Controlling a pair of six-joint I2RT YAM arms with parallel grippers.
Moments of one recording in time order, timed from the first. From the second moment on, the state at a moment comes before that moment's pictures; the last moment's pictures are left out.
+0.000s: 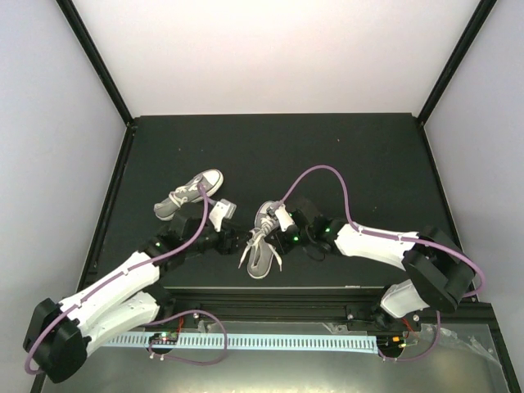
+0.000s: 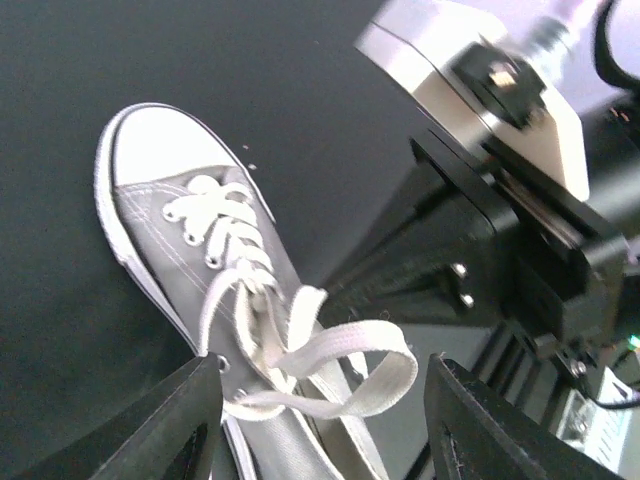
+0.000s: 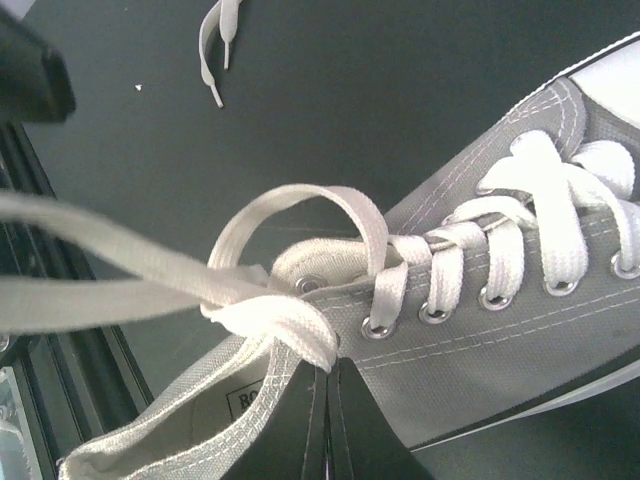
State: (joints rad) left arm -0.63 0.84 0.44 -0.15 0.41 -0.38; right arm 0.86 1.46 0.72 -0.05 -0.33 0.32
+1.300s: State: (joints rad) left arm -0.62 0.83 0.42 -0.44 0.65 -0.48; right arm 0.86 1.45 0.71 -0.04 -0.32 0.32
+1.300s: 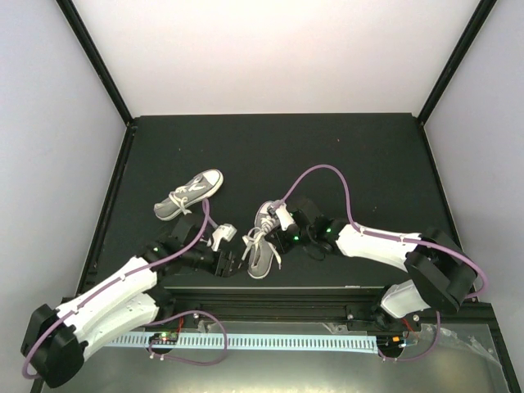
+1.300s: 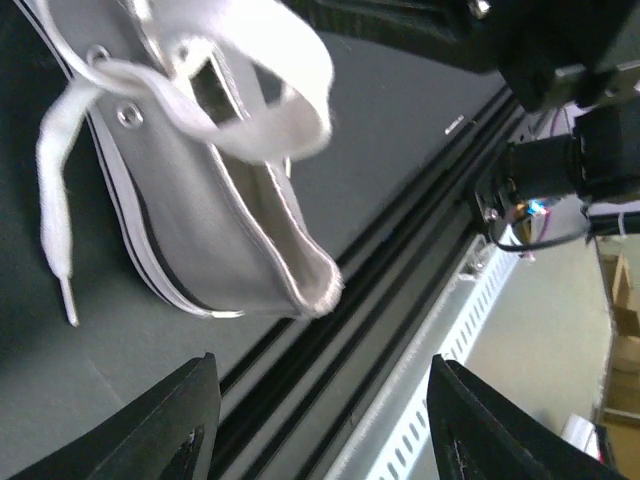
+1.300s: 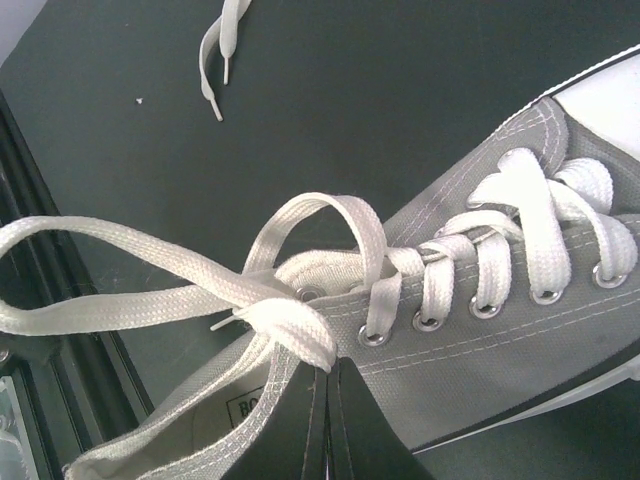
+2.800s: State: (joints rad) left arm -0.39 1.43 0.59 -0.21 0.74 -0.33; right arm 0.86 1.43 0.71 -0.04 -0.30 0.32
